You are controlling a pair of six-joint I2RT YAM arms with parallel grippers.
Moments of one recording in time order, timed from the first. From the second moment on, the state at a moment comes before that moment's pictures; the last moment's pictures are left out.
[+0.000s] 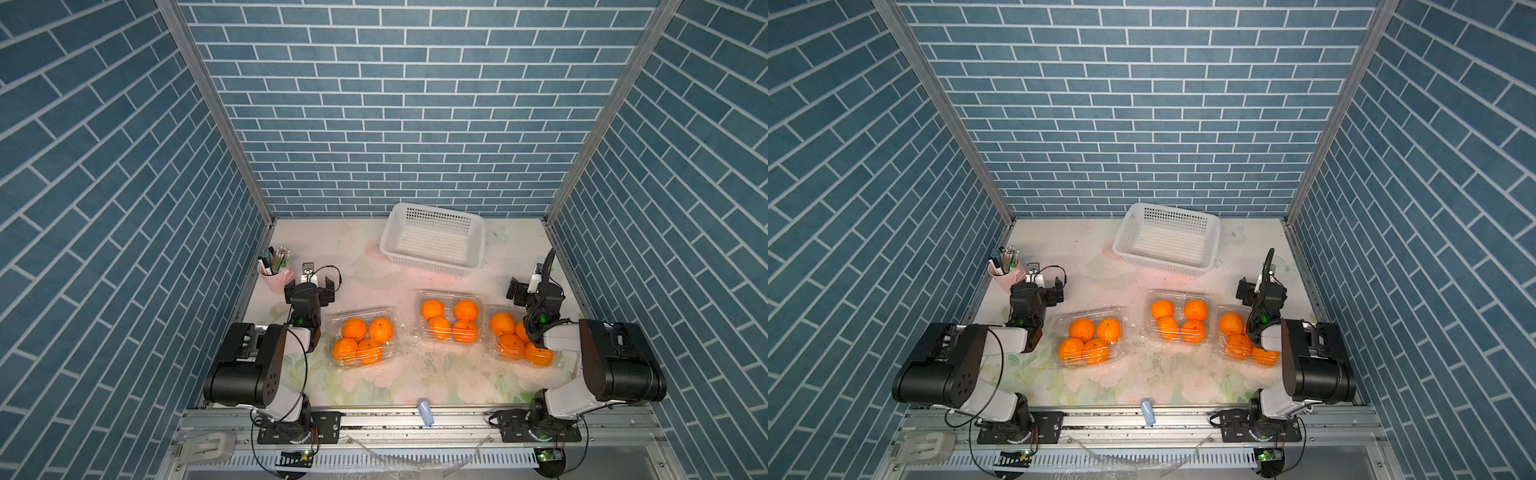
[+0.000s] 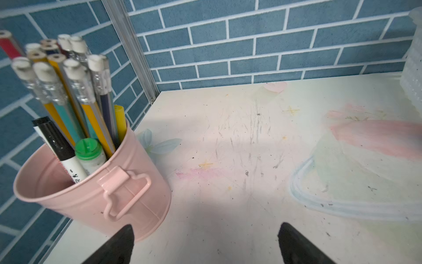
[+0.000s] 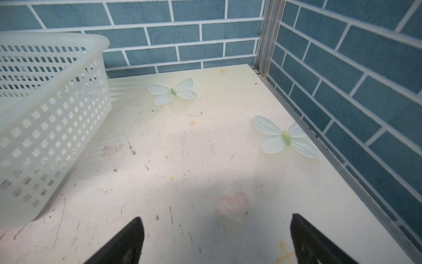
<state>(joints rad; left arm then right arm) -0.08 1.52 0.37 0.81 -0.30 0.05 -0.02 1.53 0.38 0.78 0.11 0.04</state>
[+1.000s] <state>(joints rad) -0.07 1.52 0.37 0.81 -0.27 0.05 -0.02 1.53 0.38 0.78 0.11 0.04</state>
